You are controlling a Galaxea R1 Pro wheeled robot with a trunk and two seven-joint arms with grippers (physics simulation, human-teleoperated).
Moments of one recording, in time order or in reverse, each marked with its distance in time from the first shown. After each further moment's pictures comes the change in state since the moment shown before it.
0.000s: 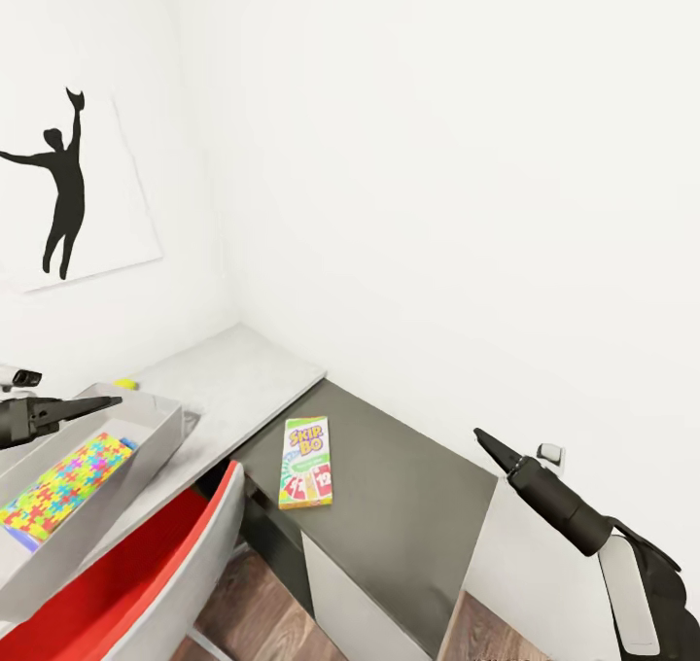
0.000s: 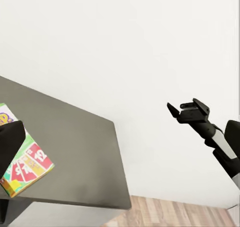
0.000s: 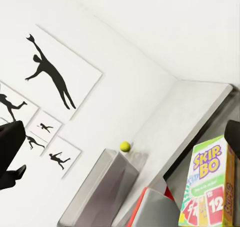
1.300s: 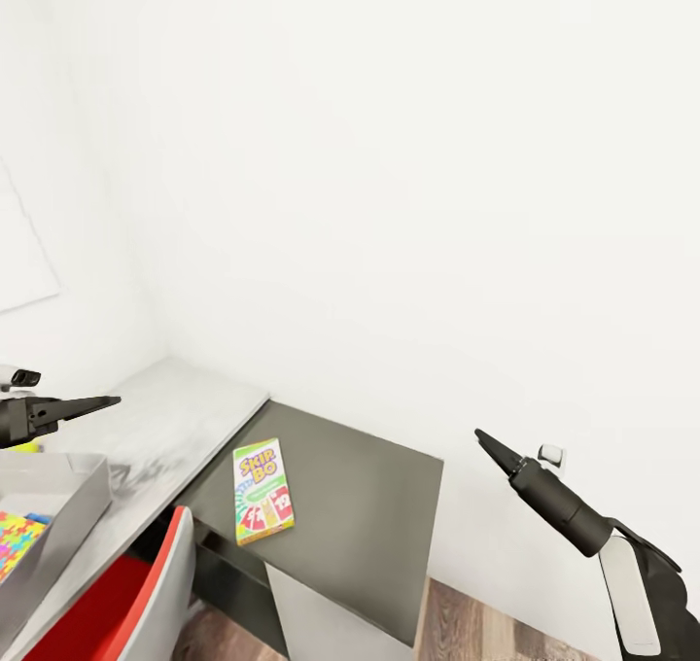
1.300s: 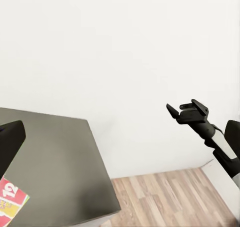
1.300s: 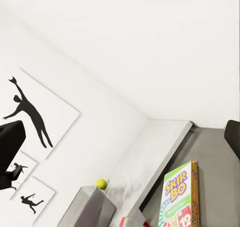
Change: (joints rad) left arm 0.000 0.002 0.002 0.000 0.000 0.000 0.000; right arm -0.001 -0.006 -0.002 0.013 0.000 -0.001 -0.008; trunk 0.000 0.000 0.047
